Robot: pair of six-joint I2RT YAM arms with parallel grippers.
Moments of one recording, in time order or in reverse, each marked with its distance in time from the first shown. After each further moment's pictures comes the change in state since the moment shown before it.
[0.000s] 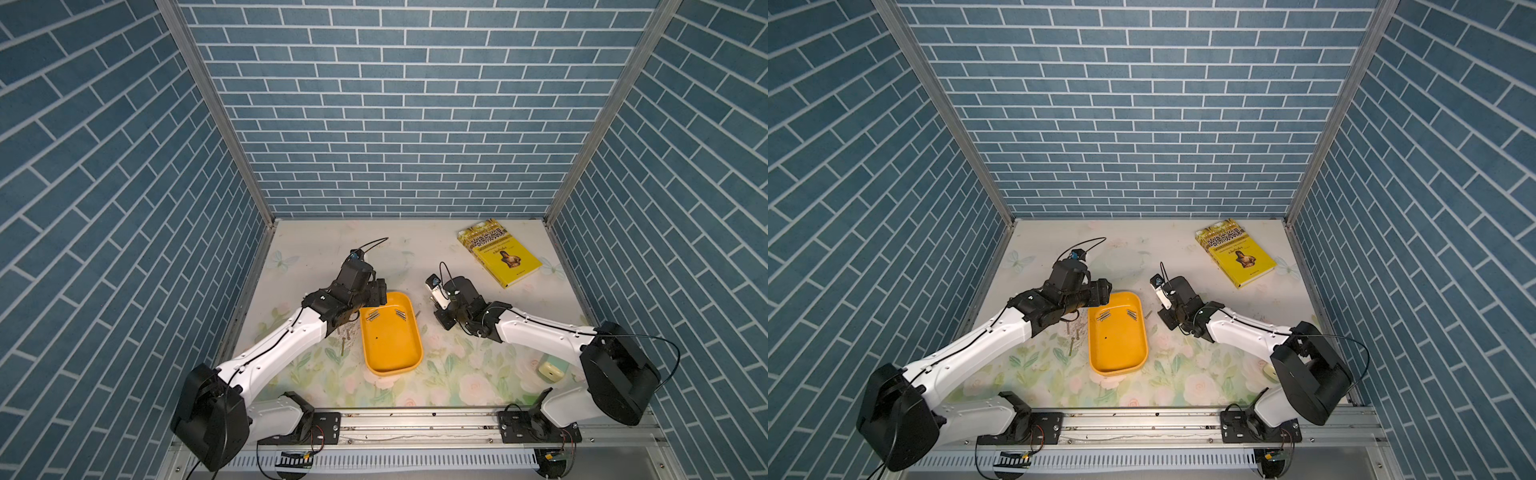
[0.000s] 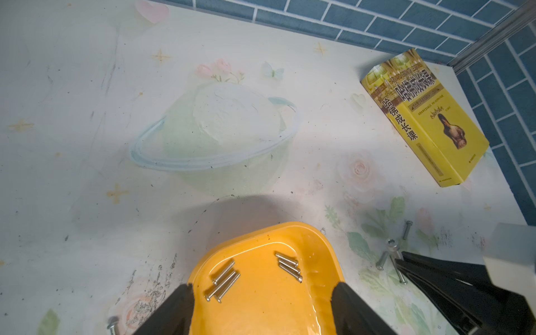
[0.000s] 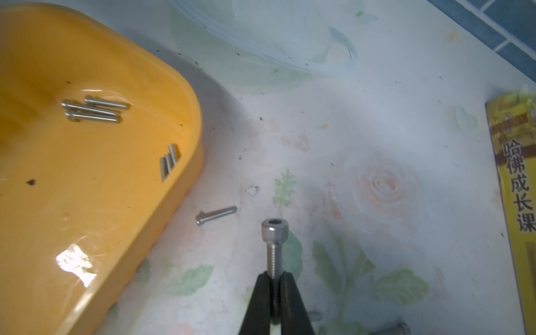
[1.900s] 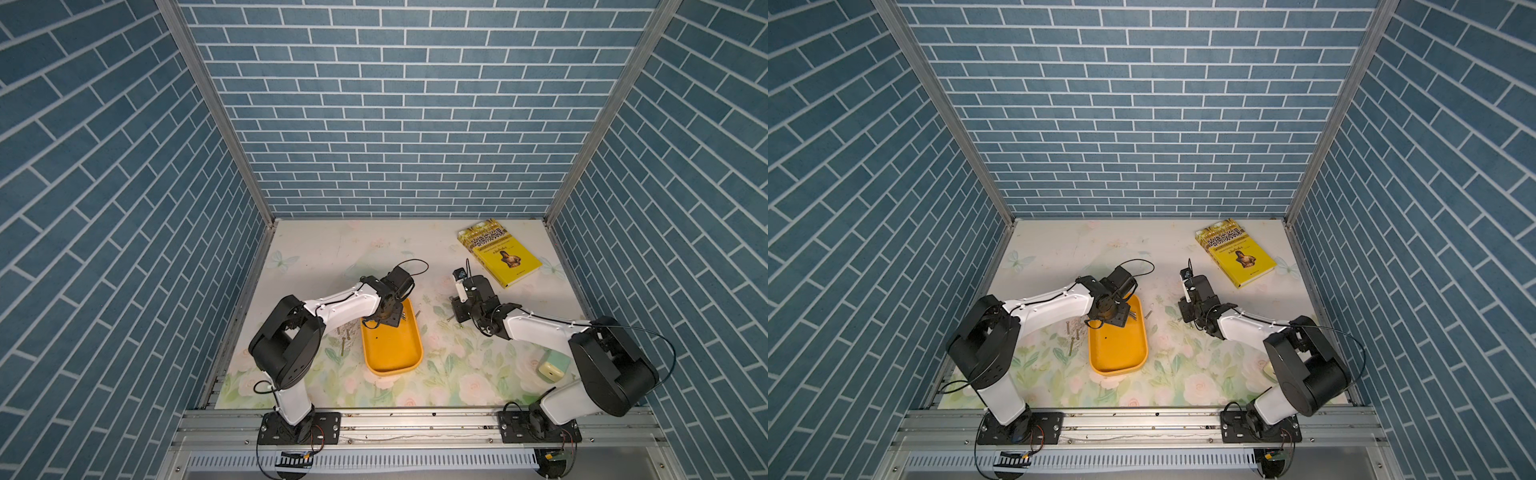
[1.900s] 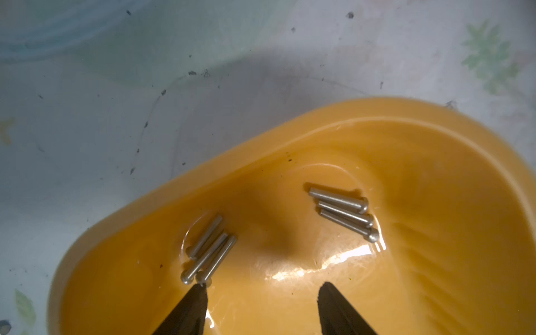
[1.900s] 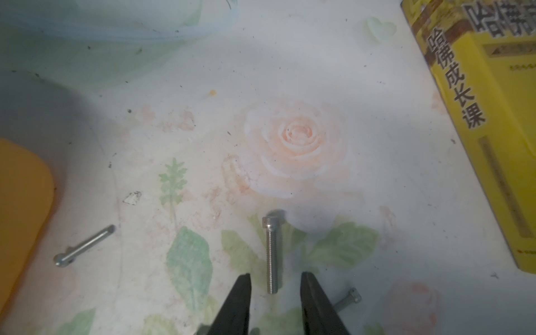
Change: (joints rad) left arm -0.128 0.499 0.215 -0.289 -0.066 0.084; right arm -0.170 0.011 -0.118 0.166 0.014 0.153
